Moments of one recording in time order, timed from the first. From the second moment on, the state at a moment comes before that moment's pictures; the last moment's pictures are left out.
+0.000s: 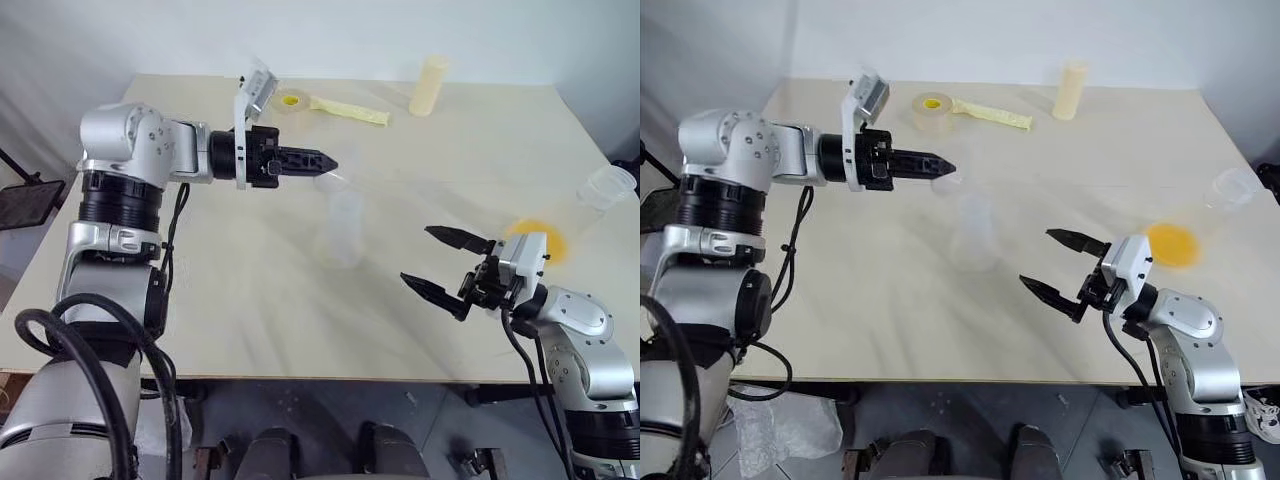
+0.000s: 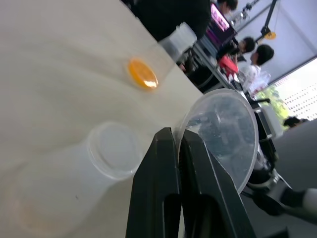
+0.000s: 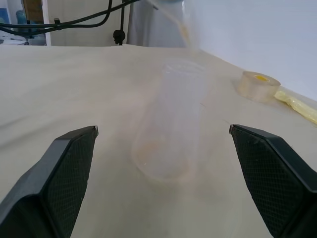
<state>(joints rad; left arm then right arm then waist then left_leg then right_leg) -1.38 0.55 -0.13 0.65 -0.62 1.31 -1.04 -0.19 -0.58 -0.16 -0.20 0.52 0.05 0.99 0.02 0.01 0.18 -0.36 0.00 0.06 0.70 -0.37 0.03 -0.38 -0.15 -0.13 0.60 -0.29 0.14</state>
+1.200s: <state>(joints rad) -1.60 0.43 -0.24 1.16 -0.19 0.97 -1.31 -0.14 -0.56 -0.16 -0.23 0.49 0.01 0.95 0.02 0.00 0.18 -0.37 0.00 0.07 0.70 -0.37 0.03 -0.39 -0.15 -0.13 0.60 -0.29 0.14</state>
